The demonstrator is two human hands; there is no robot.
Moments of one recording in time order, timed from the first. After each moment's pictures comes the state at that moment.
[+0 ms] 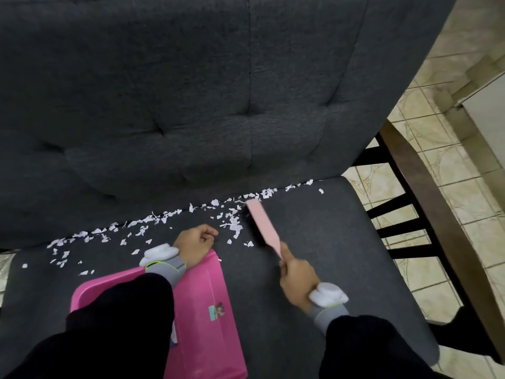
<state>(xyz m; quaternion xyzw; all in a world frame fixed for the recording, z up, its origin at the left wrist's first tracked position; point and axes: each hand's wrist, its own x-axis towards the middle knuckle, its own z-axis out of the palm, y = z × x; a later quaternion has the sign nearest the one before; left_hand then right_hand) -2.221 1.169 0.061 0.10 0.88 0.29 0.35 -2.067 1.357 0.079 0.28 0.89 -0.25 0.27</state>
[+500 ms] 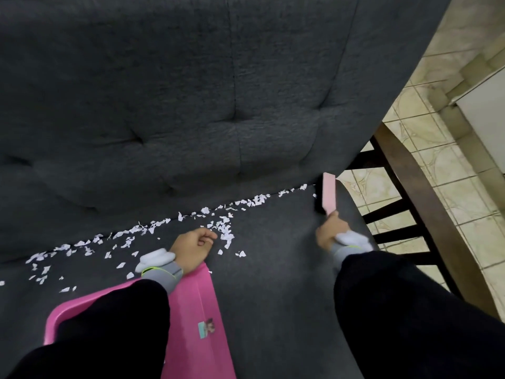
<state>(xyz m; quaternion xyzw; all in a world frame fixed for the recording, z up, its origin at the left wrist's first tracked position) -2.230 1.191 0.051 0.11 0.88 0.30 0.34 -2.135 1.473 0.060 0.51 0.79 -0.15 0.31</state>
